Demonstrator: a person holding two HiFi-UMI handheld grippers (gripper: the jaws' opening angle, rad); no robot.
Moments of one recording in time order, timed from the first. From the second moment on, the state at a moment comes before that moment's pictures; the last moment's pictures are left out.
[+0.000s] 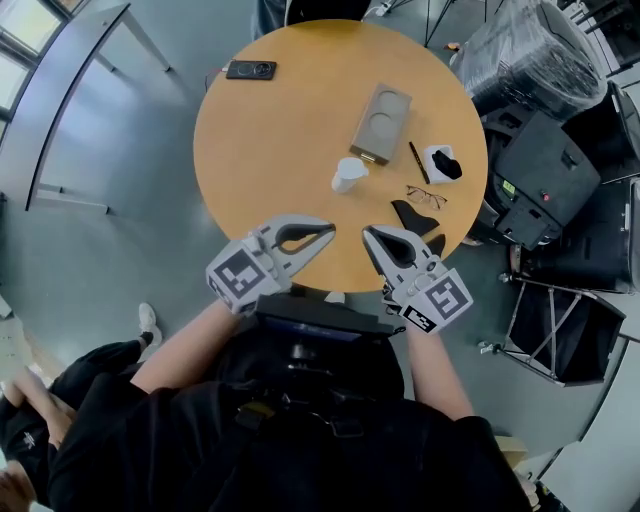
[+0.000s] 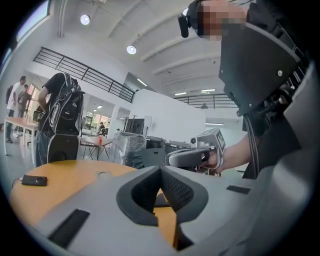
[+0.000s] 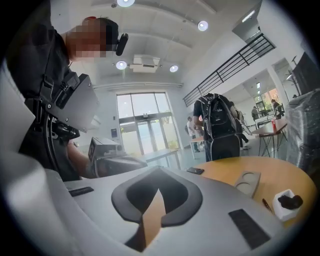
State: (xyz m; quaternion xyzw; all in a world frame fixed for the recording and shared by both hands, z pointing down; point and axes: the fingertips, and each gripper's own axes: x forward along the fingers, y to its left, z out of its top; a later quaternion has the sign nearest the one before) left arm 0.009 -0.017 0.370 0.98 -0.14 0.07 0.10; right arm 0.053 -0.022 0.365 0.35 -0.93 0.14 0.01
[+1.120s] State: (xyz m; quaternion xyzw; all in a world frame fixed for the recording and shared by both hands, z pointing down) left arm 0.011 -0.159 0.572 0.97 -0.15 0.08 0.15; right arm 0.047 -0.138 0.540 0.42 -0.88 0.21 0.05
